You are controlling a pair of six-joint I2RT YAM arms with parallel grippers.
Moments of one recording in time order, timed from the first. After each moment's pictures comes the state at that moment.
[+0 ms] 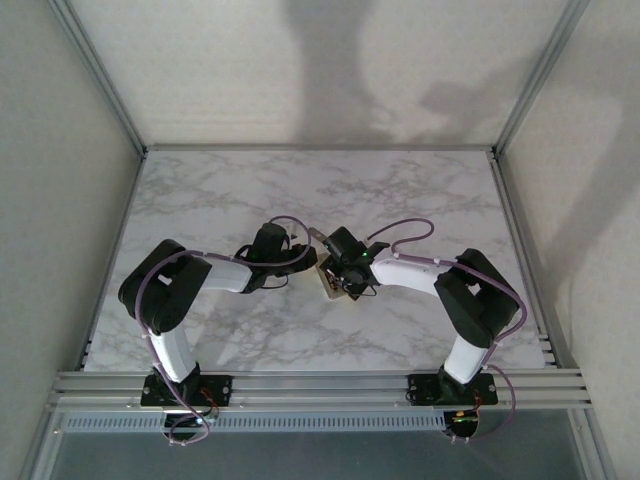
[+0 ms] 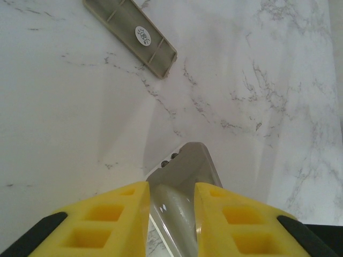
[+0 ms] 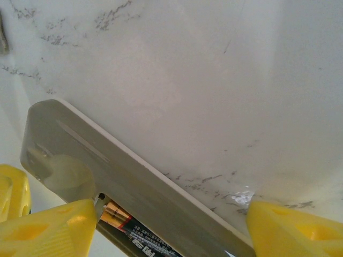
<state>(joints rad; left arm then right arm) -0.54 1.80 0.73 0.42 0.30 -0.79 0.81 1.73 0.99 -0.41 0.05 1.43</state>
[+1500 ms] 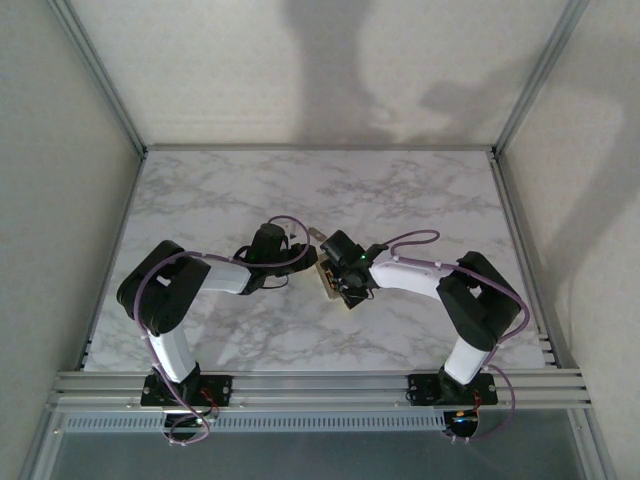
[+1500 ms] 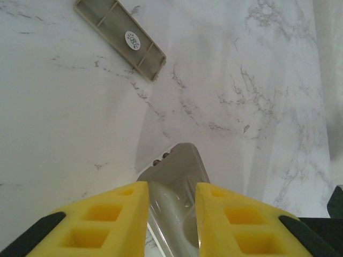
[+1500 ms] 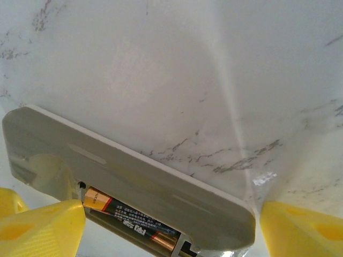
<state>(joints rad) -0.54 1.79 0.72 0.46 0.31 -0.82 0.84 1.71 0.99 -0.46 0.05 1.72</state>
